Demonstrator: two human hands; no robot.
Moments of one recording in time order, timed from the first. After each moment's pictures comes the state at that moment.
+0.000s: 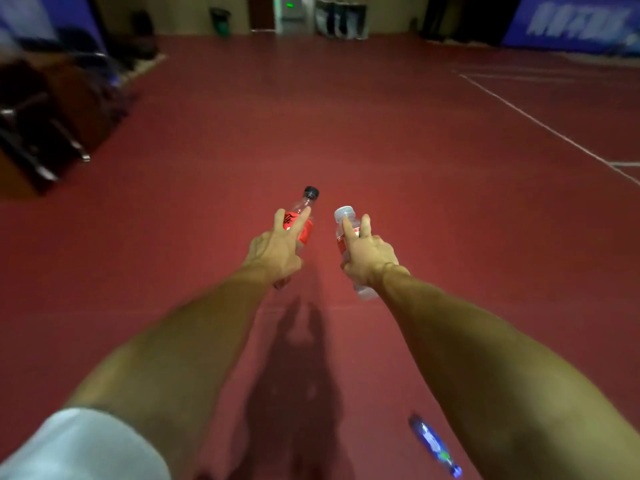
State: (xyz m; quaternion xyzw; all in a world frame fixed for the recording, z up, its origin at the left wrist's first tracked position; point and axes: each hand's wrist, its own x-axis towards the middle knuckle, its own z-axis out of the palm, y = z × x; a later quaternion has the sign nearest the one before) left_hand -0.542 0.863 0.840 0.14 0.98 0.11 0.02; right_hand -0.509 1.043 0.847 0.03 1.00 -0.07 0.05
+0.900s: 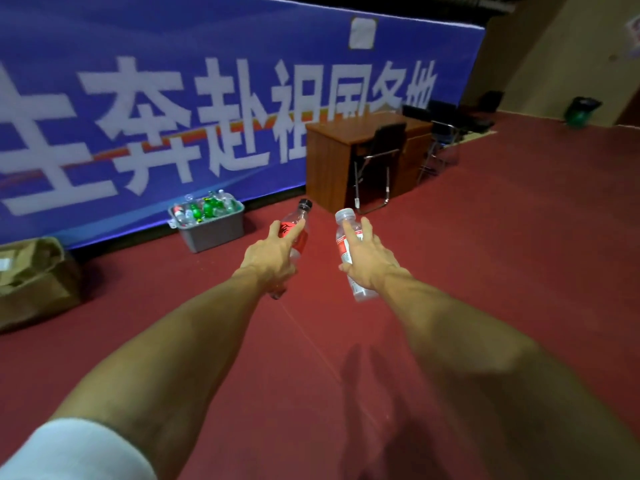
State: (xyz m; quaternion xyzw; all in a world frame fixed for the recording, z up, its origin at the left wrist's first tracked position) left_hand -0.742 0.176 0.873 -0.33 0.94 0.09 -0.06; right_hand -0.882 0.320 0.883 -0.45 0.88 -0.10 0.04
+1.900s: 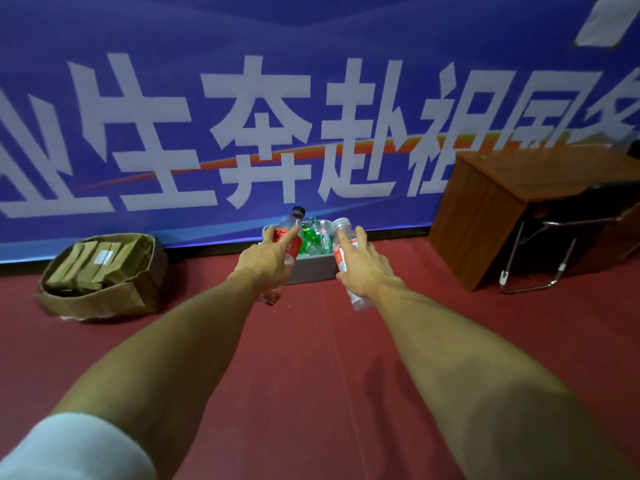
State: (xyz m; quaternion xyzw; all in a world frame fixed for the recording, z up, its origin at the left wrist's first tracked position) left_hand -0.907 -0.417 0.850 -0.53 0.85 0.06 -0.04; right_hand -1.096 -0.341 0.862 -0.65 0.76 -0.06 0.08
